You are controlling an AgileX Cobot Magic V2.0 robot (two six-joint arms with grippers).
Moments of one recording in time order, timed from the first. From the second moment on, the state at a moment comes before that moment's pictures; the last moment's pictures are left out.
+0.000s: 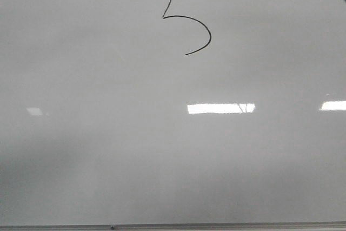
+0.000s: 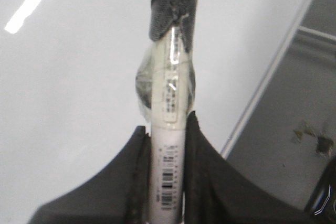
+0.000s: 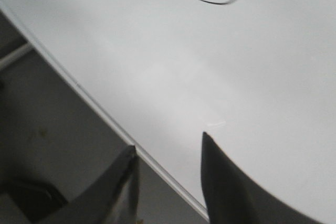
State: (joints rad) left arm -0.47 0.86 -0.86 -0.18 0.75 0.61; right arm 0.42 0.77 -0.76 0.19 0.68 -0.32
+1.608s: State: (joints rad) left arm 0.17 1.25 -0.73 -0.36 0.16 0.40; right arm 0.23 0.15 -0.36 0.19 0.47 -0.11
